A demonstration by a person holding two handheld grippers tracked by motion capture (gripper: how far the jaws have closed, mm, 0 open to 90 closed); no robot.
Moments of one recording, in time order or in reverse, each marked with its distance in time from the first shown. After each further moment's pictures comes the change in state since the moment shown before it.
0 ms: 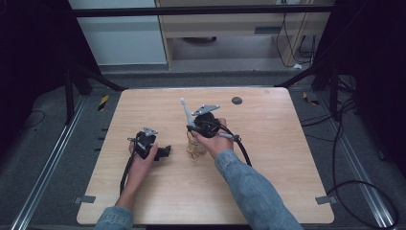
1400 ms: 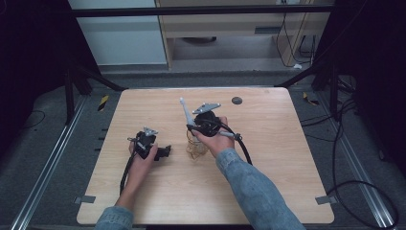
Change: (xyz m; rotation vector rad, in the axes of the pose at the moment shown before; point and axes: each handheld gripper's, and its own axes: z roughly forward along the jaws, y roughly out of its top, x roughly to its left) left arm 0.000 0.000 0.000 0.000 -0.001 0.001; right arm -0.001 0.005 -0.008 -0.009 0.005 -0.006
